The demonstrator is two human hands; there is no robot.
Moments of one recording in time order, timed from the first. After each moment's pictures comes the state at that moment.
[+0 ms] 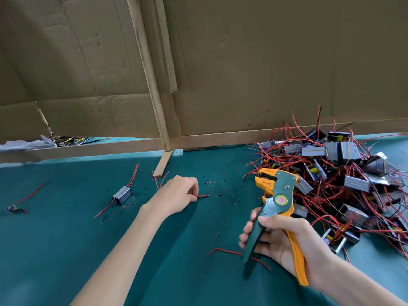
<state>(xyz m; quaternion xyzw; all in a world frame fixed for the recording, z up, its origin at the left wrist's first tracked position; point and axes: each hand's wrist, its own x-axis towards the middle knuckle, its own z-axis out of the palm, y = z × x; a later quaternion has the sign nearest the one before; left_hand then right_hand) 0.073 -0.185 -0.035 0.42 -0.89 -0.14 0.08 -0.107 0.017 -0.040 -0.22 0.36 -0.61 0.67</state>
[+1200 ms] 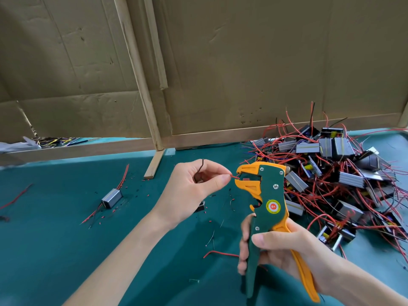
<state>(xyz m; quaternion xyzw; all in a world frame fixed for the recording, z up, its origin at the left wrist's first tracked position) 0.050 -0.101 0.018 0.23 -0.76 -0.48 0.38 -0.105 0.028 -0.032 -0.40 0.36 -0.53 0.65</state>
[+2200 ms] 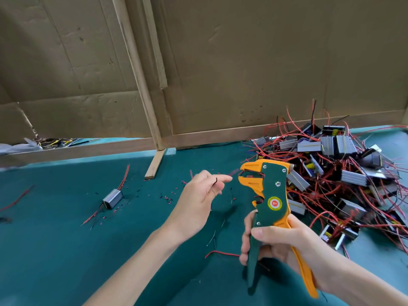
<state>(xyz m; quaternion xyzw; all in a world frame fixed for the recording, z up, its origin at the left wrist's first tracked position) 0.045 -0.107 -0.018 0.29 -0.85 -0.33 0.29 -0.107 0.021 -0.038 -0.38 0.41 -0.55 0.62</state>
